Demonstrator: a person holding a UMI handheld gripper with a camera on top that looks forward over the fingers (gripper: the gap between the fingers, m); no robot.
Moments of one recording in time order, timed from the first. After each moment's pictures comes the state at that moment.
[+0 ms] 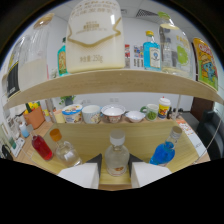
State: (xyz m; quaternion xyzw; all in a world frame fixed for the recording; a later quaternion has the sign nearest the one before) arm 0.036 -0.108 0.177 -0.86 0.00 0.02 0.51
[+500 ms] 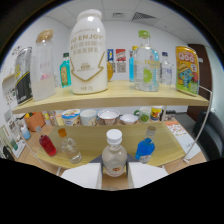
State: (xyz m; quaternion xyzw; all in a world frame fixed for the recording) arm 0.056 -0.149 0.208 -0.85 0.01 0.01 0.53
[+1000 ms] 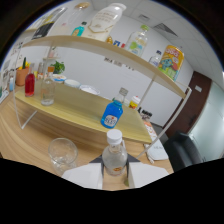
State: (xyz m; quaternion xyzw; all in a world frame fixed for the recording) arm 0.150 -0.223 0.152 -0.85 -0.08 -0.19 0.48
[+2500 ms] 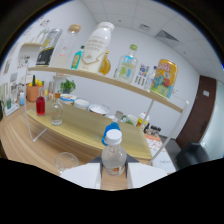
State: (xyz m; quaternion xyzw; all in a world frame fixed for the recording) arm 0.137 -0.212 0.200 -0.82 -0.11 -0.11 0.55
